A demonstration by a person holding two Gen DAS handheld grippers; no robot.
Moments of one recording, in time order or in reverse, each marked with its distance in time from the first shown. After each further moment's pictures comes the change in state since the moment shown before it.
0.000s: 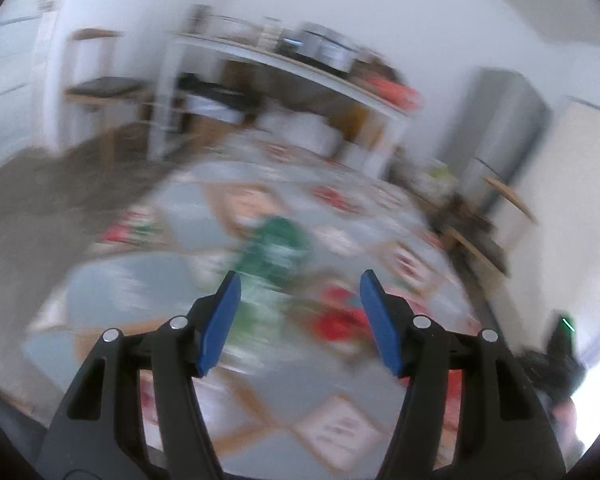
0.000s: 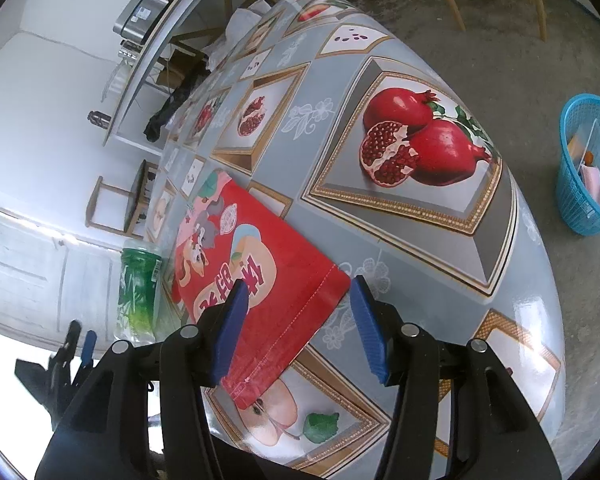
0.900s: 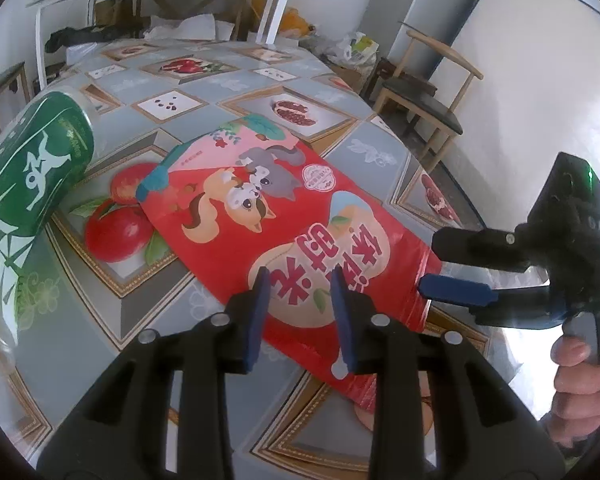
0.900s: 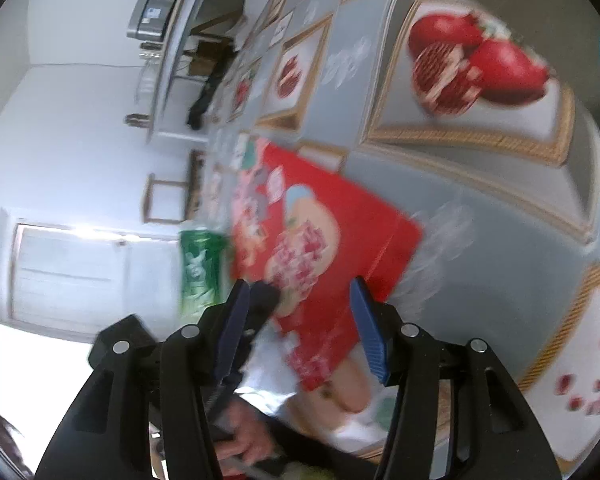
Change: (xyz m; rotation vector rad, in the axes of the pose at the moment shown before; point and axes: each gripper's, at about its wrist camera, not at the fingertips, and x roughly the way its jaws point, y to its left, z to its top) left arm 0.131 -0.107 -0.083 0.256 0.362 -0.145; right arm 0.026 0.000 -0.009 0.113 0.124 0.240
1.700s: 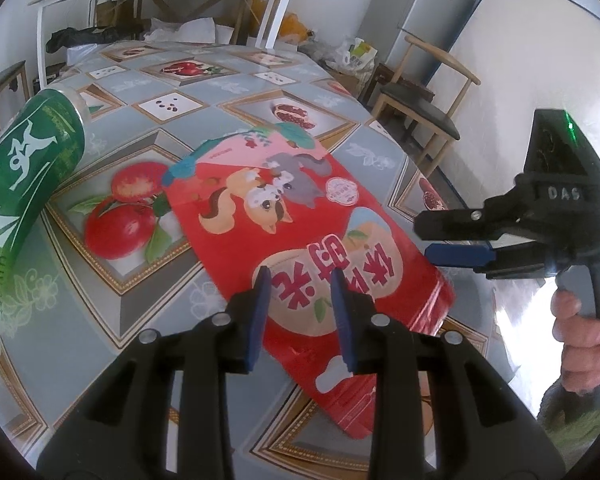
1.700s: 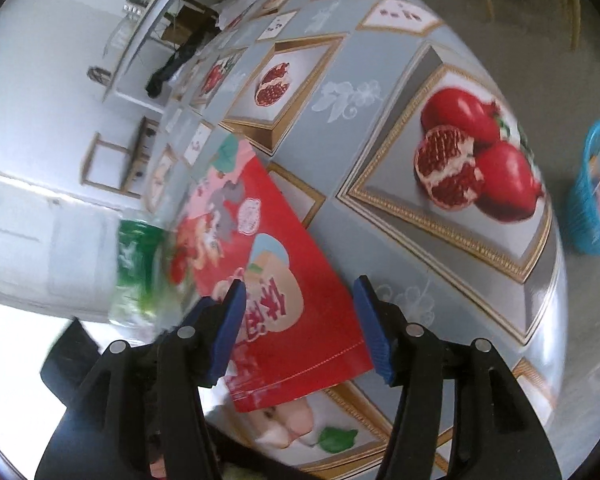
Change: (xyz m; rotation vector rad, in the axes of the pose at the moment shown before) left arm -0.001 0.001 -0.004 -0.011 -0.023 -0.013; right arm -0.005 0.017 0.027 -0.133 0.050 -0.220
